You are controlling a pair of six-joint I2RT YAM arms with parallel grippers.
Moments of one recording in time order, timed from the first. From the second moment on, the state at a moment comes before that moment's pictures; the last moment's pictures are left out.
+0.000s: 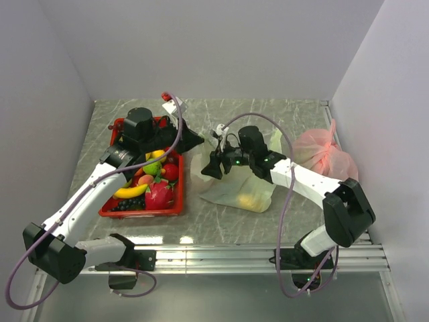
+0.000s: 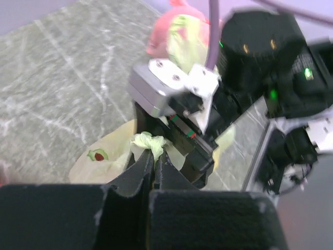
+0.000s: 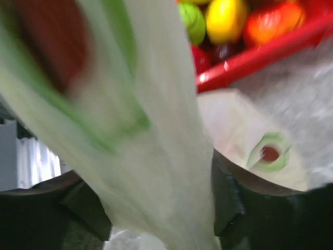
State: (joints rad) left arm -0.48 1.19 1.17 -0.19 0.58 -0.16; right arm 0.64 1.50 0.99 0.08 -0.64 -0.02
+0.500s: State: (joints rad) left arm -0.37 1.19 1.04 -0.09 0.44 -0.38; right arm 0.64 1.62 0.91 0.18 -0.62 0.14
